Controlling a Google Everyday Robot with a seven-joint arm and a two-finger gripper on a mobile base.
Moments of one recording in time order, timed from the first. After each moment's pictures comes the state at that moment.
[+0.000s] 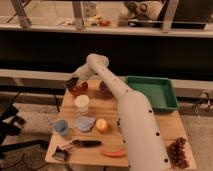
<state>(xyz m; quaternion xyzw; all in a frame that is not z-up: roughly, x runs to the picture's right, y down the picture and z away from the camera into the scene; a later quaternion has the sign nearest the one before) -0.204 -0.064 0.945 -0.05 -0.40 -0.31 0.86</state>
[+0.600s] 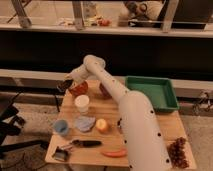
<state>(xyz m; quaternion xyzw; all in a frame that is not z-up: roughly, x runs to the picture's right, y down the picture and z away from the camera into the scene) -0.233 -0.040 0.919 -0.07 -0.46 -0.30 0.83</state>
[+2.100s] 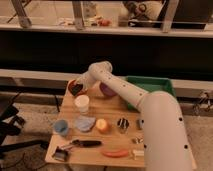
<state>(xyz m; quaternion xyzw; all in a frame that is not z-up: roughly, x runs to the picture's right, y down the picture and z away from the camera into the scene) -0.162 -0.037 0.930 -0.01 -0.33 -0.39 0.86</state>
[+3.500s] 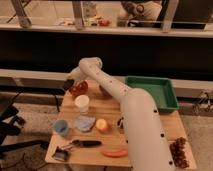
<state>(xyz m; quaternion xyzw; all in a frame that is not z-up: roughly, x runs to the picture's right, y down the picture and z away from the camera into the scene) -0.225 -0.063 0.939 0.00 -0.36 -0.39 0.85</state>
